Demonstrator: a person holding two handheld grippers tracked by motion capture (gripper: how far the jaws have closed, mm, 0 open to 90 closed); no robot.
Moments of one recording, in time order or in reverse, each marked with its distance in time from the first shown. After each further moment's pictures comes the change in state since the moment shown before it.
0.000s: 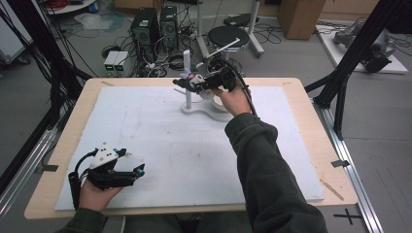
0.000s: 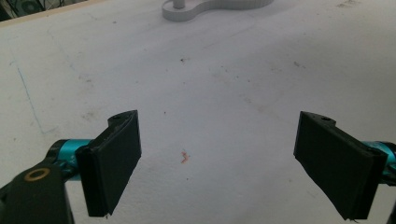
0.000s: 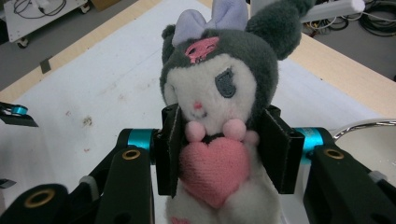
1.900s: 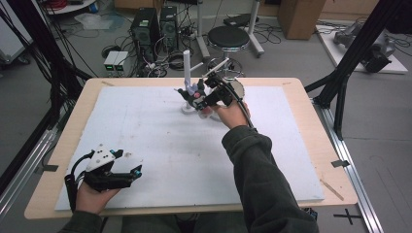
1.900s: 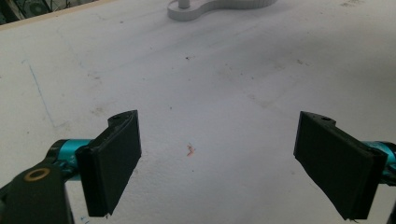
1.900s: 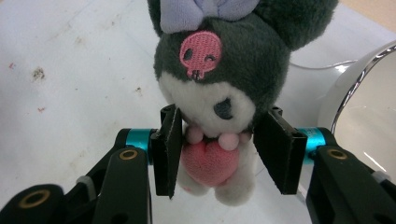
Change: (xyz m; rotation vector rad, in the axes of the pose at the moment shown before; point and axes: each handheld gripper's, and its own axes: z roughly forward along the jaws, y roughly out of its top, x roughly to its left) left arm 0.001 -0.003 -0.008 -0.002 0.016 0.002; right arm -0.003 -0.036 0.042 0.201 -0.066 0.045
